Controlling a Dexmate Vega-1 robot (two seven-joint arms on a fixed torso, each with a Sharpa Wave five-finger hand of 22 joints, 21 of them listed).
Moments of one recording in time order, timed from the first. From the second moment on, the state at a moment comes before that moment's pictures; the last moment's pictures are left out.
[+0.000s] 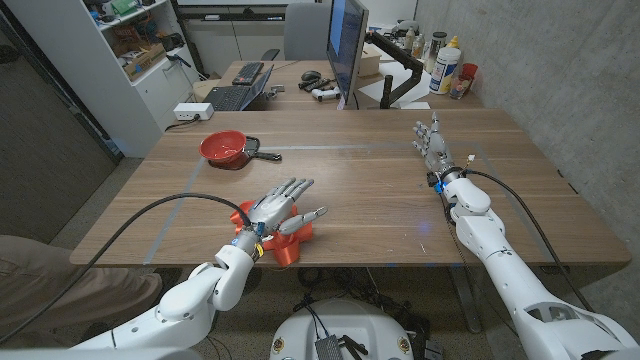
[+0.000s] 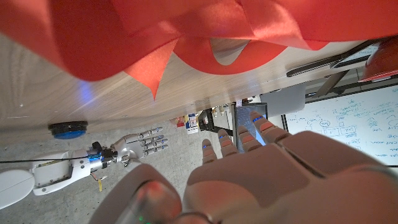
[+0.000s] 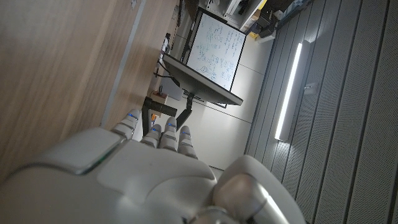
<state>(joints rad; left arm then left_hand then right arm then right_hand) 1.27 0.95 0.61 -2.13 0.74 0.43 0.35 0.03 -0.04 -0.32 0.15 0.64 -0.09 -0.22 0.20 0.19 -0.03 -0.15 0.19 0.19 -0.10 -0.04 0.19 0.18 0.04 -0.03 0.19 0.18 -0.85 -0.25 -0.08 -1.23 0.31 0.26 0.17 0.01 0.07 -0.27 0.15 0.38 0.03 -0.01 0.19 0.18 0.06 0.04 0.22 0.19 -0.10 -0.03 0.18 0.18 -0.03 0.11 0.19 0.18</state>
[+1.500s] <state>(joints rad) 1.41 0.99 0.56 -2.18 0.72 0.56 0.45 0.03 -0.04 -0.32 0.15 0.64 -0.07 -0.22 0.20 0.19 -0.04 -0.14 0.19 0.19 -0.10 -0.04 0.19 0.18 0.05 -0.04 0.20 0.18 -0.84 -0.26 -0.09 -1.22 0.28 0.27 0.14 0.01 0.07 -0.27 0.15 0.38 0.03 -0.01 0.19 0.18 0.06 0.04 0.22 0.19 -0.10 -0.03 0.18 0.18 -0.03 0.11 0.19 0.18</state>
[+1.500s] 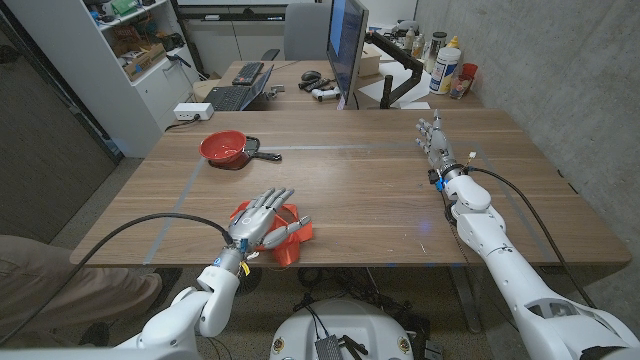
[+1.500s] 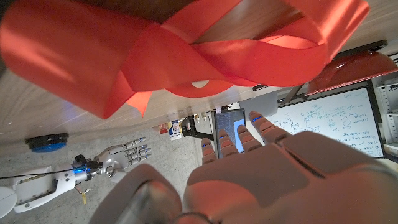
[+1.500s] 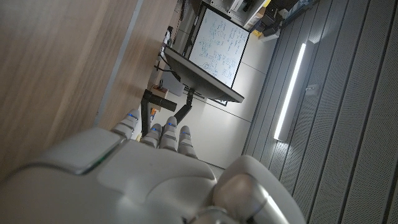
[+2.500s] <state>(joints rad) 1.43 0.98 0.57 -2.16 0.68 0.58 0.50 0.03 -0.04 -0.32 0.15 0.65 -0.06 -0.22 0.21 0.19 -0.02 -0.14 0.20 0.19 -0.08 -0.03 0.20 0.18 0.07 -0.03 0.20 0.18 -0.84 -0.26 -0.09 -1.23 0.28 0.26 0.13 0.01 0.07 -0.27 0.15 0.38 0.03 -0.01 0.19 0.18 0.06 0.04 0.22 0.19 -0.10 -0.03 0.18 0.18 -0.03 0.11 0.19 0.18</state>
